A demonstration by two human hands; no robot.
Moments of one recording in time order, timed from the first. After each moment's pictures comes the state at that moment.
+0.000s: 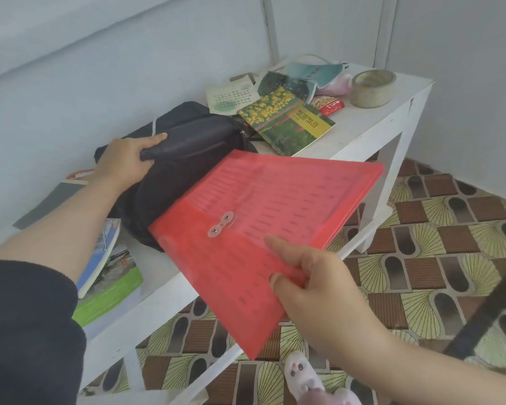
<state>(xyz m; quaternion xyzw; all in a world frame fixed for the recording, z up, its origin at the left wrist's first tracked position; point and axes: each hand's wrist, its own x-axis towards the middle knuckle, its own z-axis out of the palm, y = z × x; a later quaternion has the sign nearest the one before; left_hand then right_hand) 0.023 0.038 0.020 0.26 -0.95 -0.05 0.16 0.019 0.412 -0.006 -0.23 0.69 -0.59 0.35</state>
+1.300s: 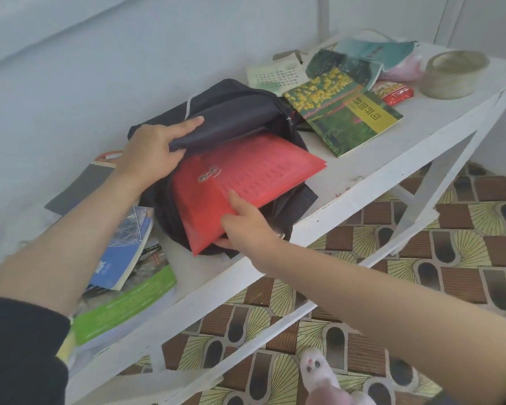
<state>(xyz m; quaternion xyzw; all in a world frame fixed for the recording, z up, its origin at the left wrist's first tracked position) 0.036 0.020 0.021 0.21 -0.96 -0.05 0.18 0.000 0.218 -0.033 -0.16 0.57 -0.63 0.51</state>
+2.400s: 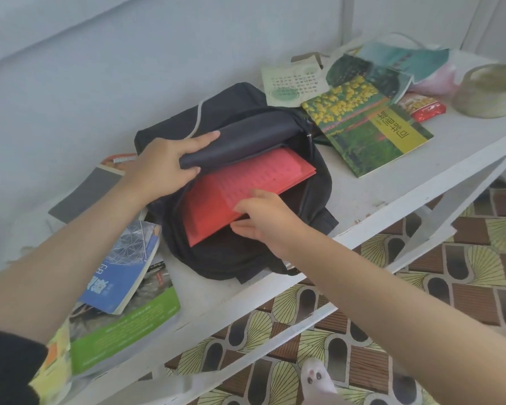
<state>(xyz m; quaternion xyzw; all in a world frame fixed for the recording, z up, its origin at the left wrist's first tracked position) 0.029 0.010 0.025 0.21 -0.96 -0.11 0.12 -0.057 0.177 -0.032 -0.10 0.55 -0.61 0.56</state>
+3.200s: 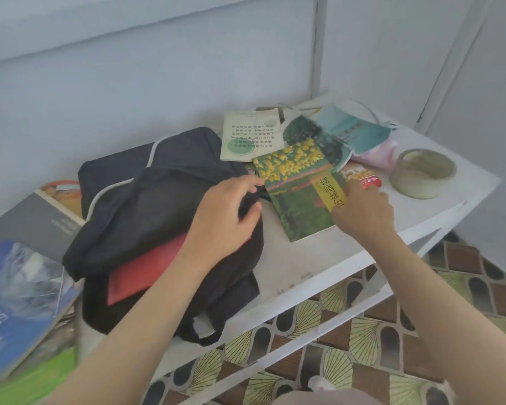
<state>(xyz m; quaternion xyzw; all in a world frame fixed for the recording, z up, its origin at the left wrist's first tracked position) -0.119 0.132 -0.015 0.18 -0.92 -0.17 0.29 -0.303 0.265 -0.042 -0.27 0.95 -0.16 0.08</state>
